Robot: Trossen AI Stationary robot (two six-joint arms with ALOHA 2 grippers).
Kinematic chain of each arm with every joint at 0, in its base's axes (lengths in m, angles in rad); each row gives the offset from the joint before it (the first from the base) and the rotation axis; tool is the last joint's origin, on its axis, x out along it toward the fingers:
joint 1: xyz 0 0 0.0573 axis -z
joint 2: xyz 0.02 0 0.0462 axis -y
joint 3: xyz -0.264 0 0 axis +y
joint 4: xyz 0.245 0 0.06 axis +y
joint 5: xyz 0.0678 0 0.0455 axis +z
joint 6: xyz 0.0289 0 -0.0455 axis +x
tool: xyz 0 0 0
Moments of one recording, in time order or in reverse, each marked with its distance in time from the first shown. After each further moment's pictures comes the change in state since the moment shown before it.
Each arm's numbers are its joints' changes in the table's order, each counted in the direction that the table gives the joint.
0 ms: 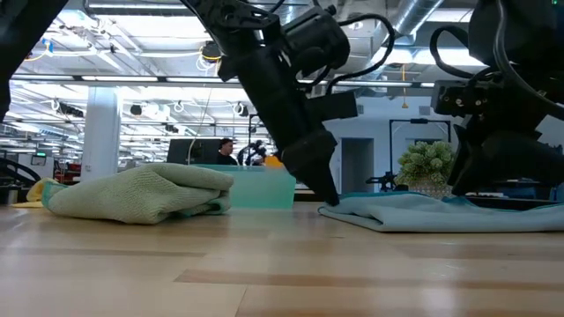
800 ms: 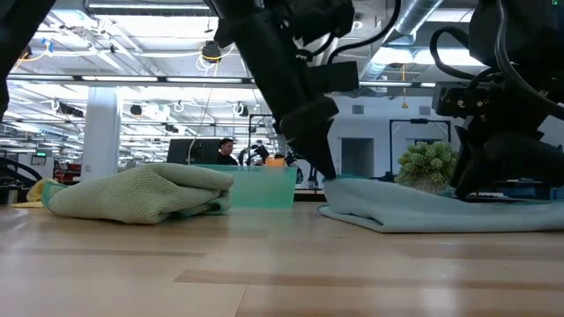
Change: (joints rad) left arm 0.044 0.044 -0.076 0.168 0.078 -0.060; right arm 0.000 0.001 0.000 0.009 0.020 0.000
